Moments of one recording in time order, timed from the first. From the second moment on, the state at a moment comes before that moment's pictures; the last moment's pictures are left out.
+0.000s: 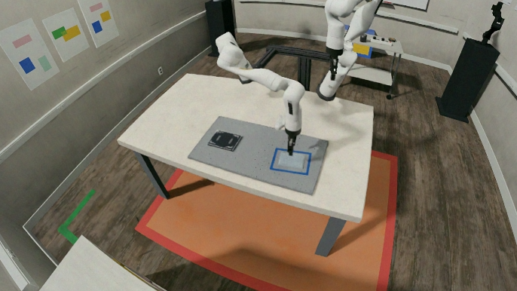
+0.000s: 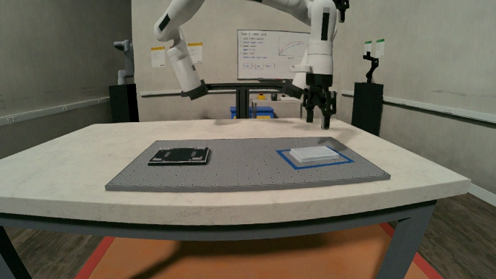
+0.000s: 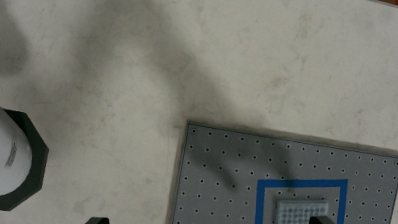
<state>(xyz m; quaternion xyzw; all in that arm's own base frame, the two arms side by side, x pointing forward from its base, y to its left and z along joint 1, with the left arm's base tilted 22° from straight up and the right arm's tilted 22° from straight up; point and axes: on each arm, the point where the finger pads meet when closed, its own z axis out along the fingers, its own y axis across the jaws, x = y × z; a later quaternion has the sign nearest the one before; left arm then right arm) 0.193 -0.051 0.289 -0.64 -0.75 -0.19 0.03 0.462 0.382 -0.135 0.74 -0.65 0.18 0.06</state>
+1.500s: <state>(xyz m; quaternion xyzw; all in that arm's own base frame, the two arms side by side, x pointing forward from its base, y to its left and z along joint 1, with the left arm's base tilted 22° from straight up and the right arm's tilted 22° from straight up) 0.193 -0.051 0.289 -0.64 -0.75 -0.19 0.03 0.461 0.375 -0.131 0.74 -0.65 0.18 0.06</state>
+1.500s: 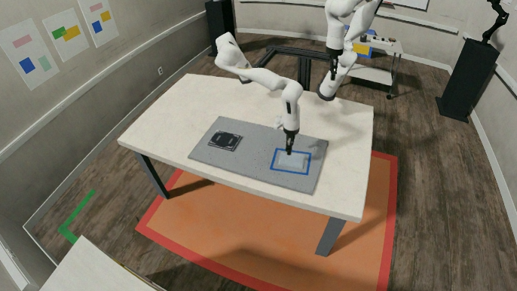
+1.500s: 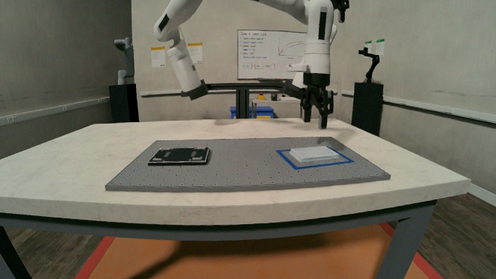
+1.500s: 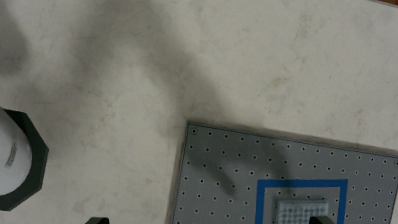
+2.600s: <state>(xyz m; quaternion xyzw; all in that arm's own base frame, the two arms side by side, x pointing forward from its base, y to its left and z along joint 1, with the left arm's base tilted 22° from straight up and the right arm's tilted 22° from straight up) 0.193 -0.051 0.289 -0.64 -0.75 -0.19 0.03 0.461 0.366 -0.128 0.74 -0.65 0.18 0.06</state>
